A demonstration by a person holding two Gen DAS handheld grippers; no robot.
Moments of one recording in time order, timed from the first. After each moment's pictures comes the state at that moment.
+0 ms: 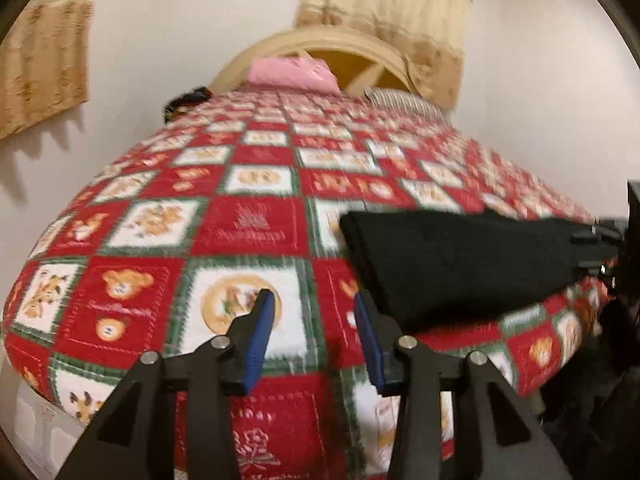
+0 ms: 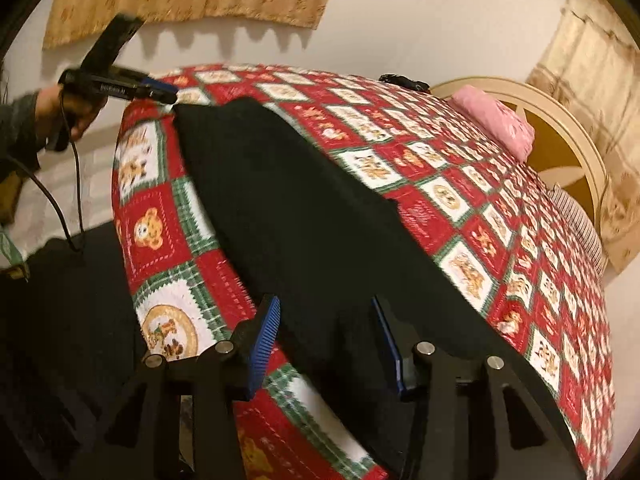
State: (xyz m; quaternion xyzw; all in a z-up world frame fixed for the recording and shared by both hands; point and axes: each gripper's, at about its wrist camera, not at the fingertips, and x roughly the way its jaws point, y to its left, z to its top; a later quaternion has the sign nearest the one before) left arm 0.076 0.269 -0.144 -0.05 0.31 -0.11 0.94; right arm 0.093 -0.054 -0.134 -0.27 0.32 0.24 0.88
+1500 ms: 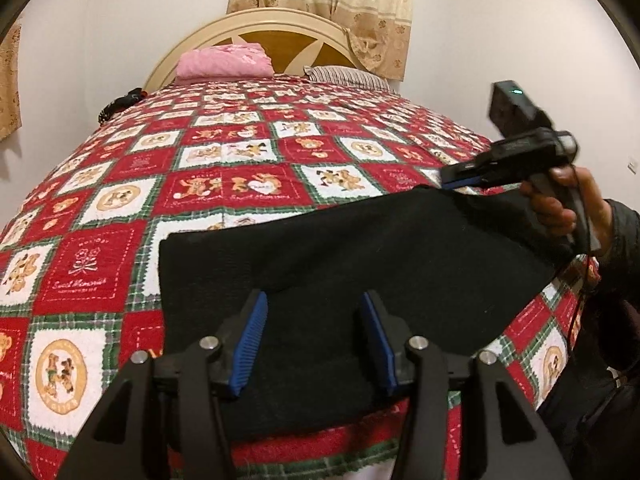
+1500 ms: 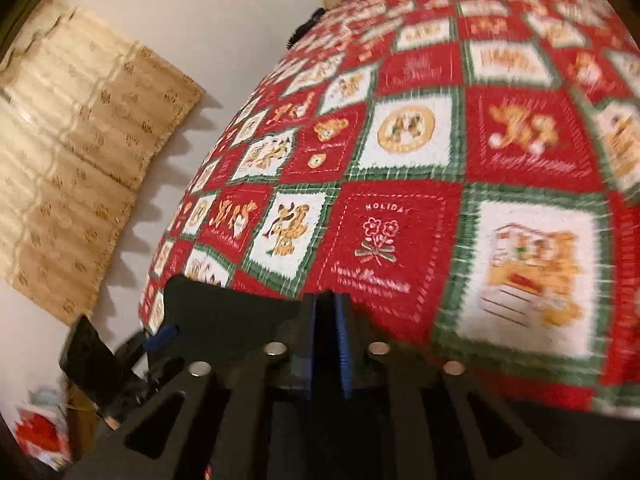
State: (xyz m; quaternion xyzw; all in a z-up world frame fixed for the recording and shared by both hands) left arm 0.117 0.152 -0.156 0.00 0.34 -0.20 0.92; right arm 0.296 -0.115 -0.161 0.19 0.46 0.27 0.82
